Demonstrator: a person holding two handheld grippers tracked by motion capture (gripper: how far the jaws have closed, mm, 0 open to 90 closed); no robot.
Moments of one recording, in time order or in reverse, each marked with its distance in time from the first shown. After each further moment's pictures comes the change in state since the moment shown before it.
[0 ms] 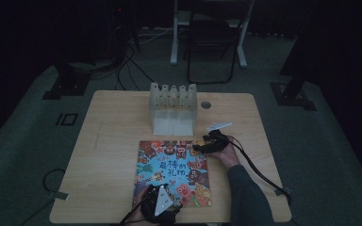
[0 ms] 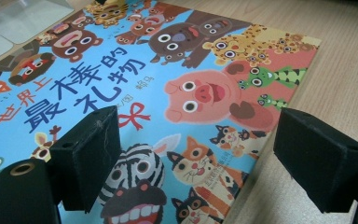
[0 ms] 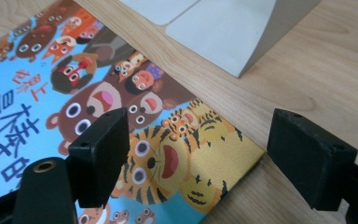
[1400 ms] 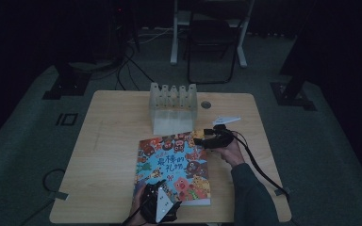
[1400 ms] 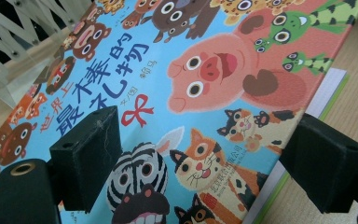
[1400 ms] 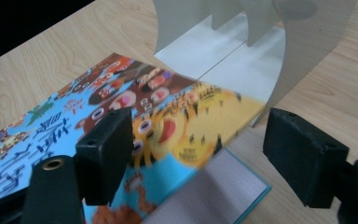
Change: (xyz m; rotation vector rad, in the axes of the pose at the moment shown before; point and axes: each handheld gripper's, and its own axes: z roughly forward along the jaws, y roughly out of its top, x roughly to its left) left arm -0.008 0.009 -0.013 -0.089 0.178 0.046; right arm 0.017 0.025 -0.042 -0.125 0.064 0.008
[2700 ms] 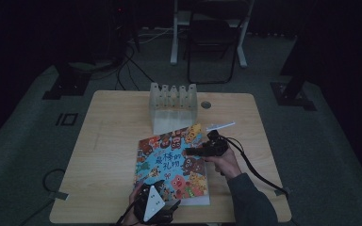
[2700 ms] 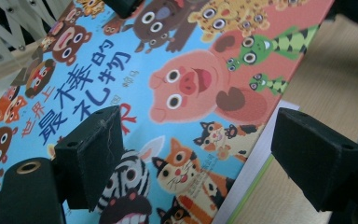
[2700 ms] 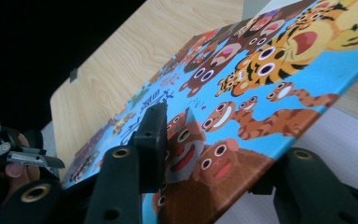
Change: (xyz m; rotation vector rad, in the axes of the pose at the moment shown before) left arm 0.018 0.006 -0.024 -0.079 -0.116 -0.133; right arm 0.052 0.003 -0.007 0.082 0.196 0.164
